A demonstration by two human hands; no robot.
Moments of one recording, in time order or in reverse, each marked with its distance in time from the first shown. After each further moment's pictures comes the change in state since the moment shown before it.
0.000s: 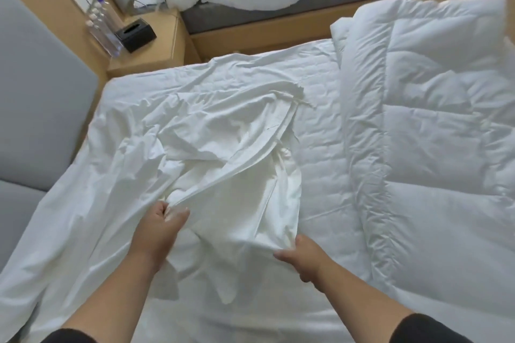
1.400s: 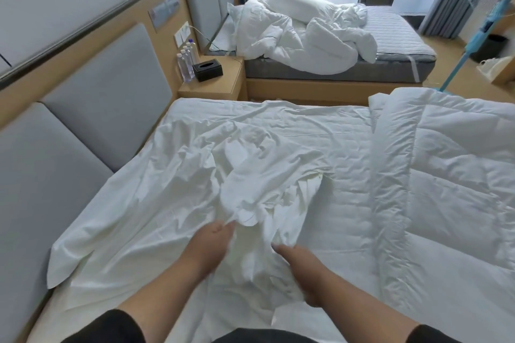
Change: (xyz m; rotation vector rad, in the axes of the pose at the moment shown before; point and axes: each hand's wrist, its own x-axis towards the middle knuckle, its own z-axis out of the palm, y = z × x) left_hand -0.107 0.006 -0.072 0.008 -0.193 0.100; right_hand -0.107 -0.071 0.098 0.144 -0.310 -0.083
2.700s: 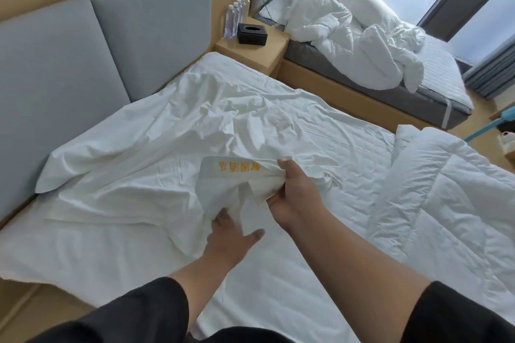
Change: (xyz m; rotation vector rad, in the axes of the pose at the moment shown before) left_hand 0.034 -0.086 0.083 -0.112 0.079 -0.268; right_hand 0.037 -0.112 0.124 0.400 0.132 -0.220
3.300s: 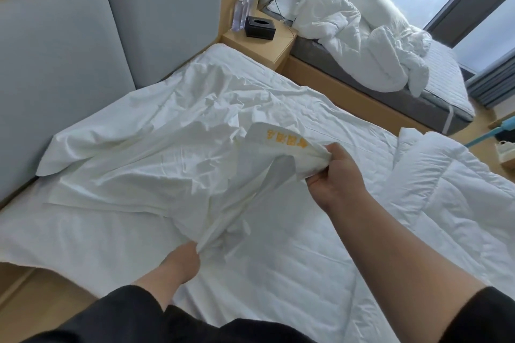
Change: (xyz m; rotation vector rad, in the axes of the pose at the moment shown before) left_hand 0.021 -0.137 -0.026 0.284 -0.206 -0.107; right_hand 0.009 -0.045 -0.005 0.070 0.091 -0.209
